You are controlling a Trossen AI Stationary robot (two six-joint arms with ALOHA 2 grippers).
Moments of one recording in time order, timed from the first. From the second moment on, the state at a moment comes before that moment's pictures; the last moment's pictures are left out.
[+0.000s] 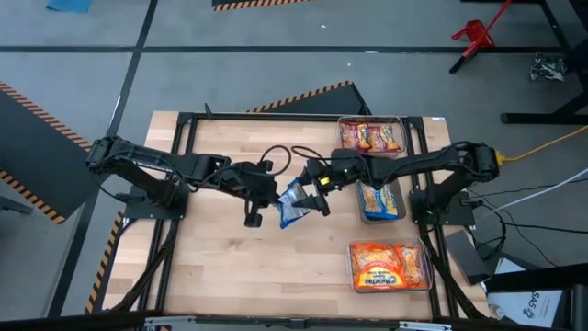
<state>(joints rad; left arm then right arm) -0.13 1.35 1.15 -0.46 -0.06 0.04 -0.07 1.57 0.94 0.36 -0.38 0.29</state>
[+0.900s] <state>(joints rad) -0.11 1.35 1.15 -0.56 -0.12 -0.09 -0.06 1.55 1.02 0.10 -0.26 0.21</state>
